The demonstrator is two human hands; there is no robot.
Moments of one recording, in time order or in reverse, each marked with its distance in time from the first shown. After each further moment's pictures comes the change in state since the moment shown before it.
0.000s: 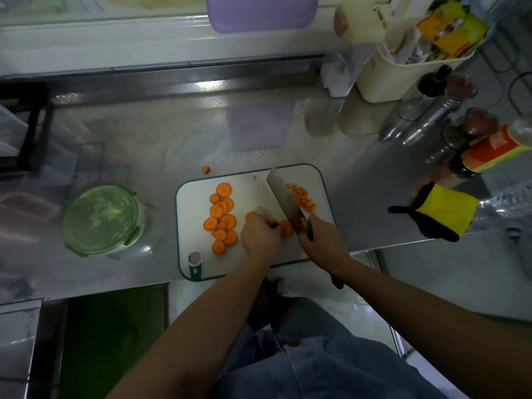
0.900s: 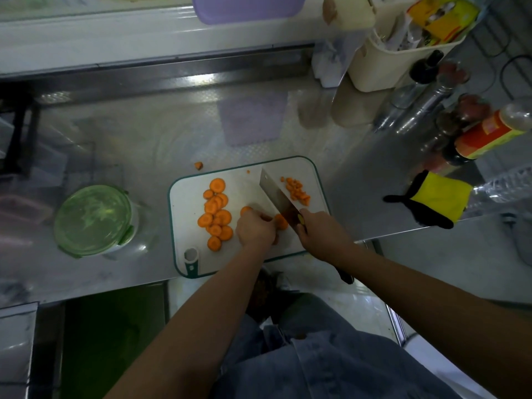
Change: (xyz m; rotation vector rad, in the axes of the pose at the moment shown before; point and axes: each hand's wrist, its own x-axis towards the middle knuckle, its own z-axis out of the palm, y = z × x) left_hand 0.006 0.000 0.003 -0.137 -0.040 -0.106; right_hand -0.004 -0.008 -0.022 -0.234 -0.112 -0.144
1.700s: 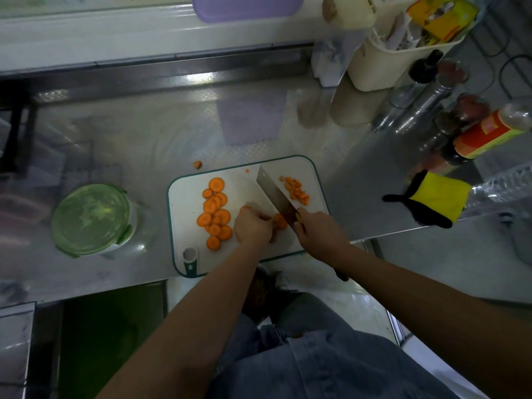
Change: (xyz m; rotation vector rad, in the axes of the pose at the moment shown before) left_hand 0.006 -0.001 -0.003 -0.030 -0.060 -0.003; right_hand 0.002 0.001 0.009 -0.022 0.063 -0.025
